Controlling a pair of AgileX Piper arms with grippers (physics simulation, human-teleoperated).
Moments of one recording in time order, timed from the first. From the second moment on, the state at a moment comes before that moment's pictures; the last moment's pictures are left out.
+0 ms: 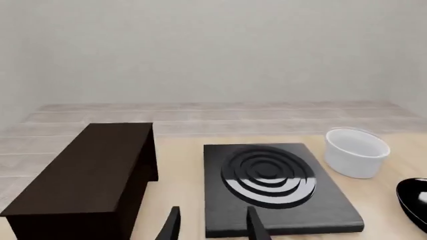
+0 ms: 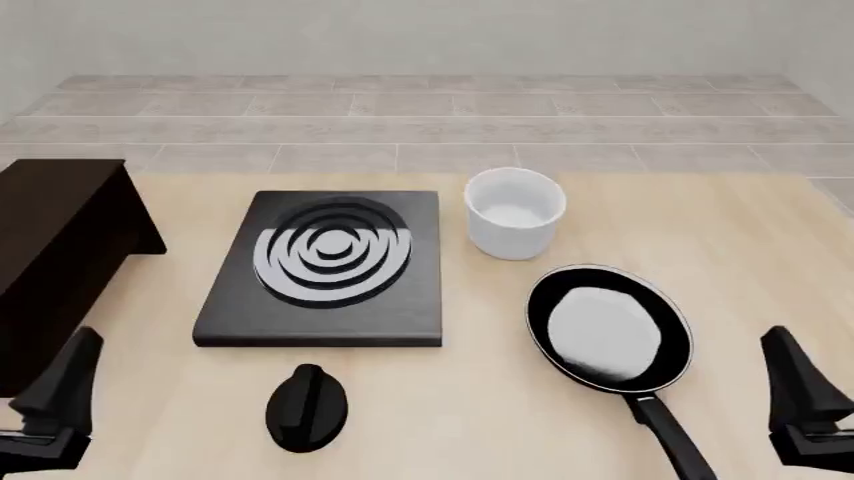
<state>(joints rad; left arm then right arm) -0.05 0.01 0.00 -0.01 -0.01 0.00 0.00 0.00 0.00 0.00</state>
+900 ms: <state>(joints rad) -0.15 0.43 -0.35 0.03 0.00 0.00 0.00 -0.01 -0.01 -0.02</state>
